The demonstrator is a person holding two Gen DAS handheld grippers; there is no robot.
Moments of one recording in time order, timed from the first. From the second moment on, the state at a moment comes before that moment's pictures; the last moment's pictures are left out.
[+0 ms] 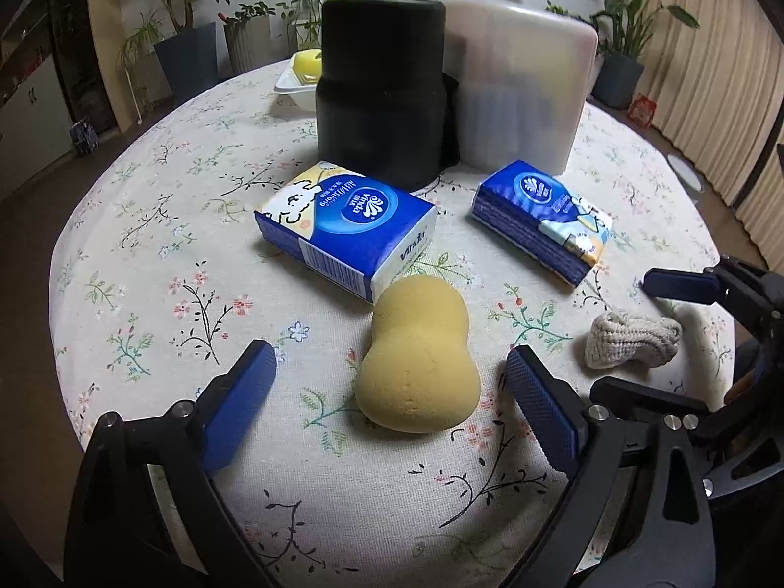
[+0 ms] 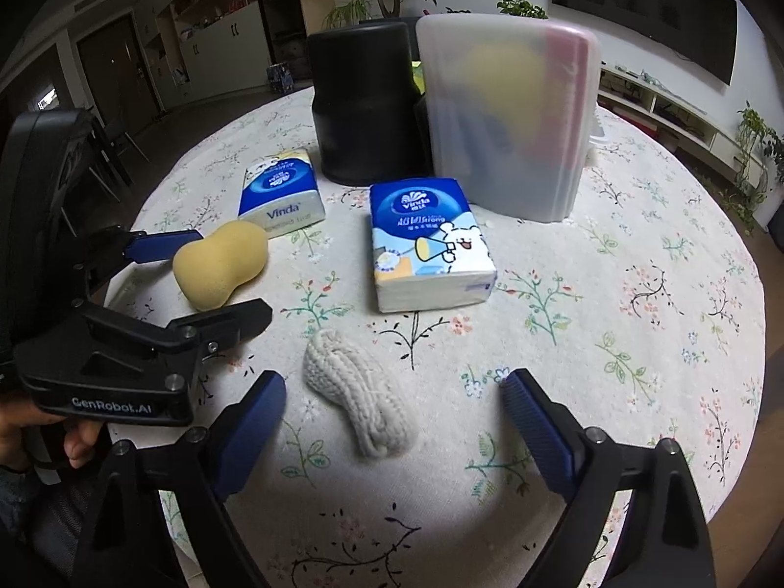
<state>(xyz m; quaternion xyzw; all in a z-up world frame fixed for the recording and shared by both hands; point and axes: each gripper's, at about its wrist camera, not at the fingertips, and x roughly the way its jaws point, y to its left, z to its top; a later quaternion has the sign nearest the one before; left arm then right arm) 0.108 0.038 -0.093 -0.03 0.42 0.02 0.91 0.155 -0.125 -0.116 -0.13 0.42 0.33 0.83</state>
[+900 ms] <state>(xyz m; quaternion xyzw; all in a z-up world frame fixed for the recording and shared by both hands) 0.111 0.033 -0.089 -0.01 0.43 0.02 0.90 0.150 -0.122 -0.116 -0.16 0.39 0.33 0.84</state>
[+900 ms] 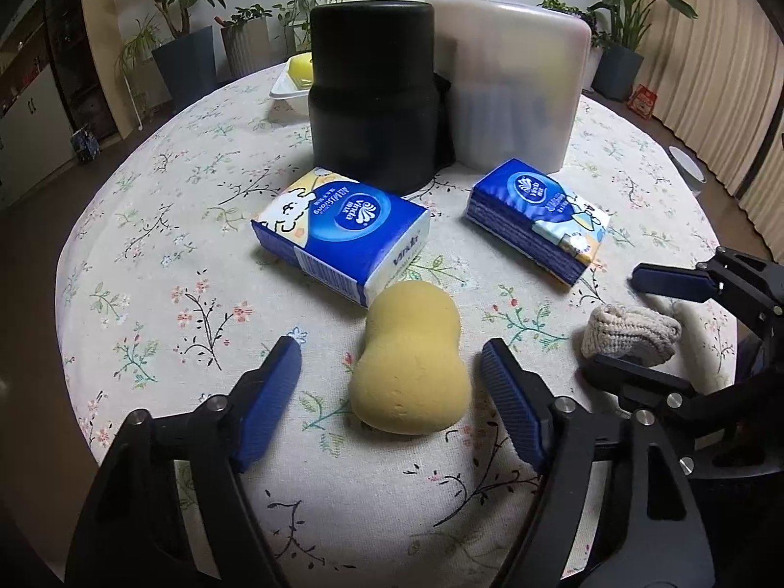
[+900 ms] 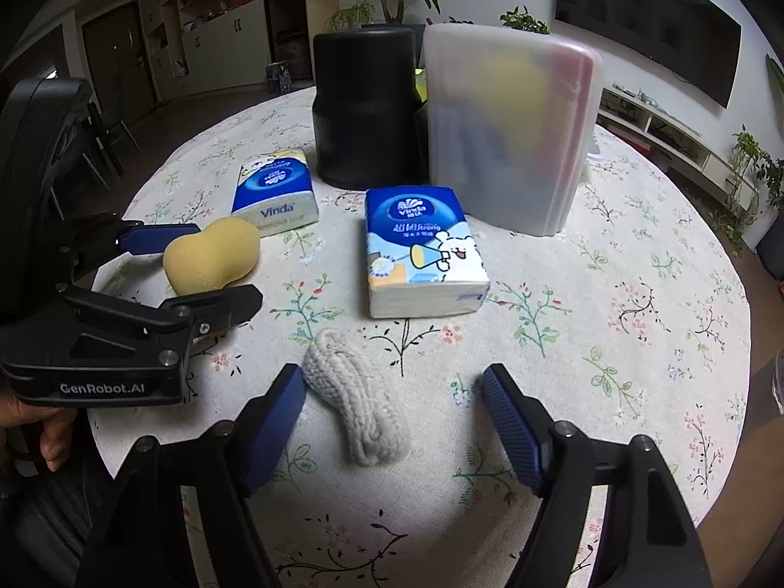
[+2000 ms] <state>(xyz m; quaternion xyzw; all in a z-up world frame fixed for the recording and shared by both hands) 0.086 0.066 -0.038 -0.06 0.41 -0.02 0.91 0.146 -0.163 -0.080 -0.15 0.41 0.34 0.84</state>
